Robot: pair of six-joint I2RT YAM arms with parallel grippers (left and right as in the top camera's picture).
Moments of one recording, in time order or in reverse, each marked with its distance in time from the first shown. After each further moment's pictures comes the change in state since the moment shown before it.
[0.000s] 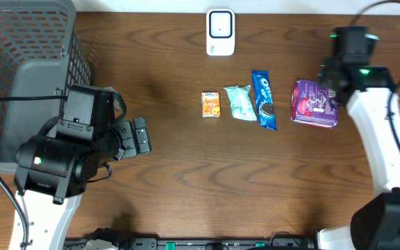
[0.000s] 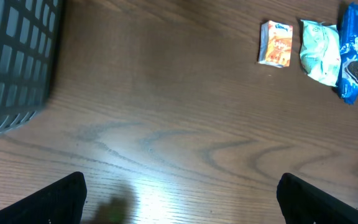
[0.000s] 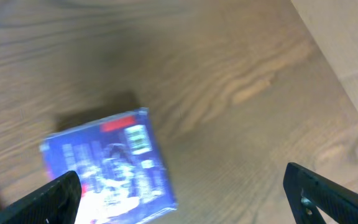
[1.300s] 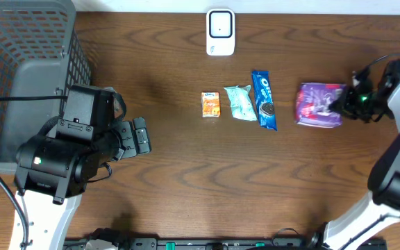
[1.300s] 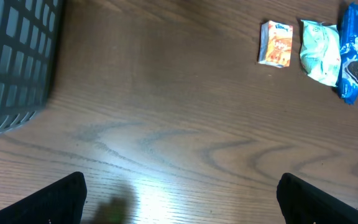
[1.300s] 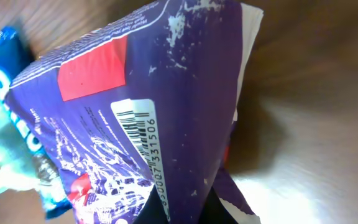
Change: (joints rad) left arm 0.000 0.000 0.000 0.000 0.000 0.000; right arm -0.421 0.317 -0.021 -0.050 -0.945 -0.265
